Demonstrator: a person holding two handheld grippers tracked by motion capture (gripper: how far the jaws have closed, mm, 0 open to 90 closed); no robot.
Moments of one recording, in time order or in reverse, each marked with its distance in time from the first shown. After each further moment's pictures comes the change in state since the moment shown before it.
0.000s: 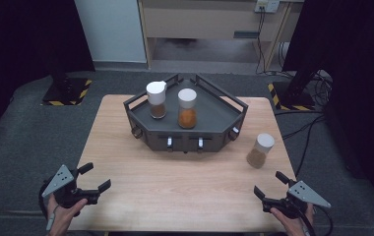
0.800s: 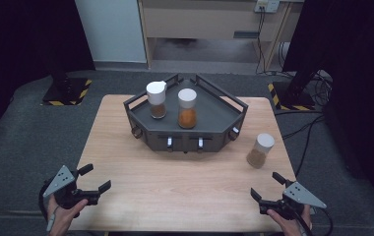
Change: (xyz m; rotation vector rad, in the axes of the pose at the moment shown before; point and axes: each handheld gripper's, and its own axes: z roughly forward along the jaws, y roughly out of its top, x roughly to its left) left arm -0.003 0.002 -0.001 0.020 0.008 0.002; right arm 0.007 0.004 0.001 0.015 0.011 -0.042
